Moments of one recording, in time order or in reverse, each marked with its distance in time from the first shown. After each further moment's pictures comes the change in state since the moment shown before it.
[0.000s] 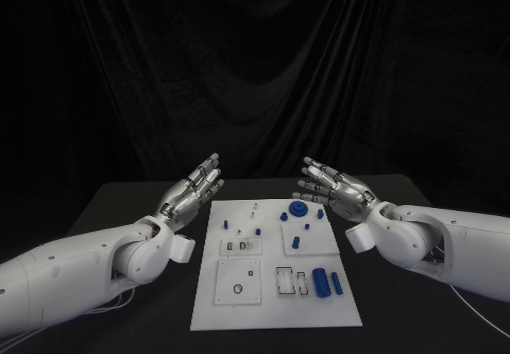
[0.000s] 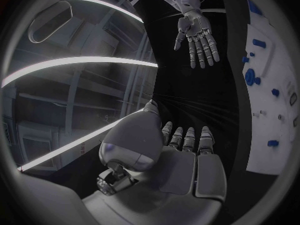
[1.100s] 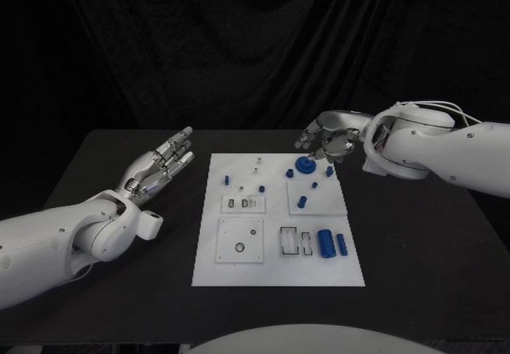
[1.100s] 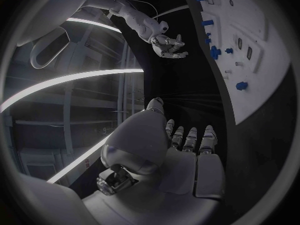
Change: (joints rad) left arm 0.000 -0.113 0.000 0.025 -0.222 -0.068 0.003; left_hand 0.136 -0.019 0.000 0.000 0.145 0.051 0.037 0.008 0.007 0.009 -0.035 0.000 0.001 0.001 0.096 0.000 -0.001 0.000 0.007 0.064 0.000 0.003; right arm 0.233 0.010 0.001 -0.005 -1.363 -0.082 -0.528; right_hand 0.197 -0.179 0.287 -0.264 0.002 0.676 0.097 0.086 0.118 0.723 0.020 0.326 0.050 1.178 -0.232 0.657 0.285 0.000 0.916 -0.209 0.745 0.484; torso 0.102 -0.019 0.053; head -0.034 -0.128
